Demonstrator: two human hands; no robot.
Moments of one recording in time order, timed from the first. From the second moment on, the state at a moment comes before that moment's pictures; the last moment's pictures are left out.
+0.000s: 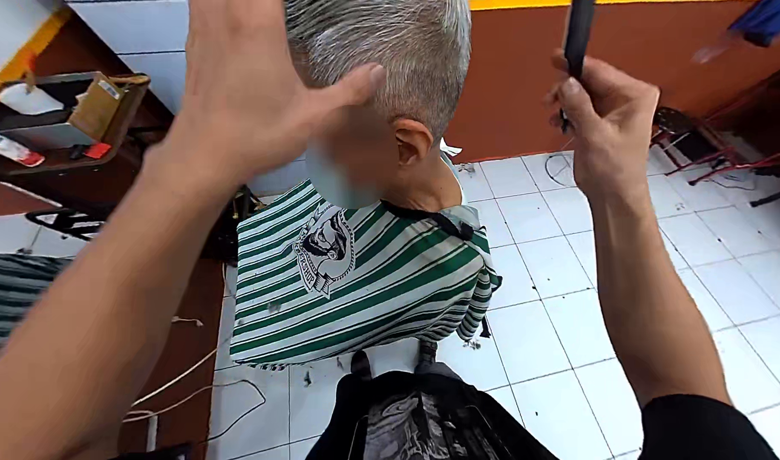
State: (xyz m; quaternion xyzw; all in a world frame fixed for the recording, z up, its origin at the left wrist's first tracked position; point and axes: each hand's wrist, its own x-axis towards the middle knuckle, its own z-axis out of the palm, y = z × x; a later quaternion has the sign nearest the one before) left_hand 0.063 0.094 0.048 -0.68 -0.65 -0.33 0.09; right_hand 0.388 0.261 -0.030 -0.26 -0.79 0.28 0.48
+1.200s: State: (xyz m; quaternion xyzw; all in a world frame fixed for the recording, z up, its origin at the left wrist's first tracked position) left_hand 0.056 0.141 0.067 -0.72 -0.66 -0.18 -0.05; right_hand 0.312 0.216 -0.006 -0.13 -0.91 -0.07 0.39
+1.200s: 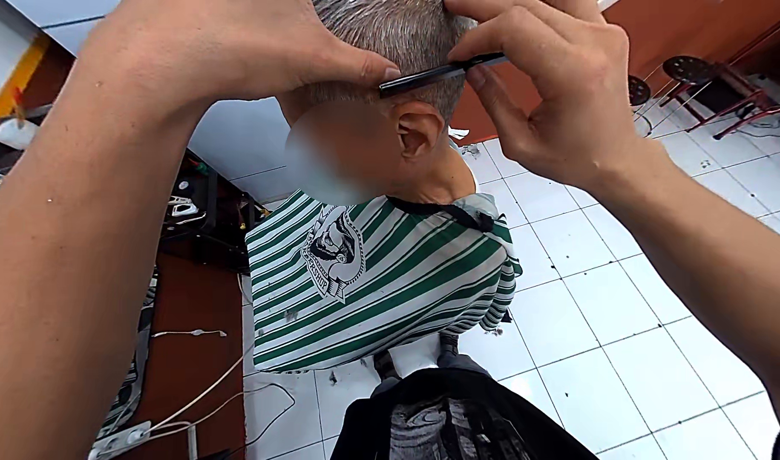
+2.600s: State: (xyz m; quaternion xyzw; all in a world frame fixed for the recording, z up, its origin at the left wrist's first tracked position) left_hand 0.053 0.133 0.067 -0.73 -0.65 -0.18 -0.04; right_hand 0.300 0.225 0.013 -0.03 -0.94 -0.07 0.33
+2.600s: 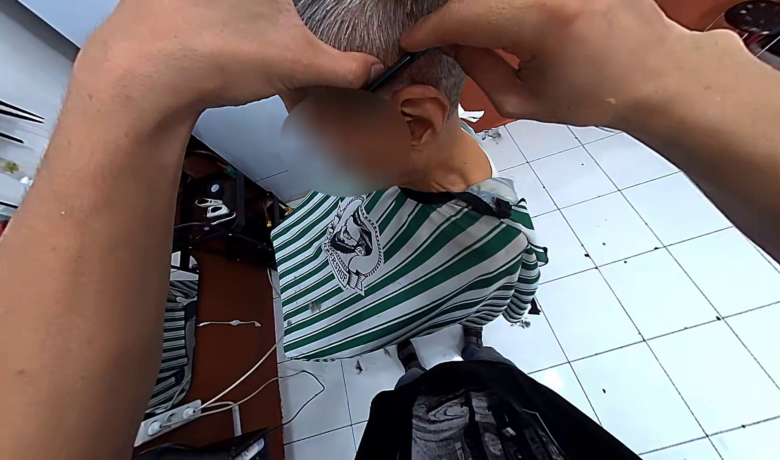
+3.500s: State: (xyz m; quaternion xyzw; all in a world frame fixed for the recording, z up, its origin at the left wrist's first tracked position) left_hand 0.055 0.134 0.066 -0.74 -0.65 -0.16 -0.08; right_hand 0.297 0.221 0.008 0.00 -0.93 -0.09 0.36
